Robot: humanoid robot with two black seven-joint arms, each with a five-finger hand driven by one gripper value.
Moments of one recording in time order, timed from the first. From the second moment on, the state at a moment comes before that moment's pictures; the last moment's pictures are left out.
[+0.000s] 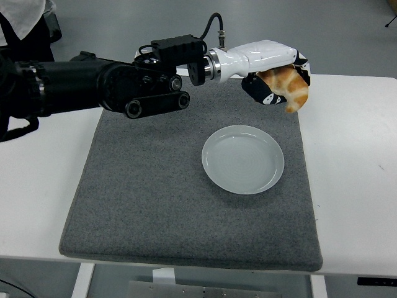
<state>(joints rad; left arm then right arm) -1.54 0.06 0.35 -0.87 0.81 0.26 -0.45 0.08 0.00 -0.15 0.13 0.03 -0.03 -0.06</state>
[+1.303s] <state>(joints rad) -1.21 0.00 0.37 -0.75 0.90 0.30 -0.45 0.08 0.00 -0.14 0.13 0.04 -0.03 -0.06</state>
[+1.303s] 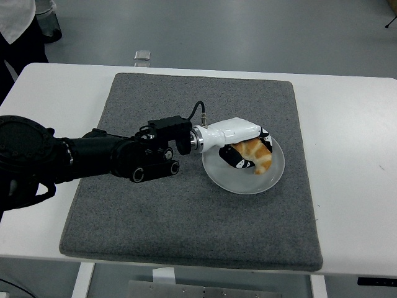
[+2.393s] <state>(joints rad) -1.20 0.00 0.35 -0.79 0.88 0.33 -0.44 0.09 0.00 -0.14 0.13 0.04 -0.03 -0.06</state>
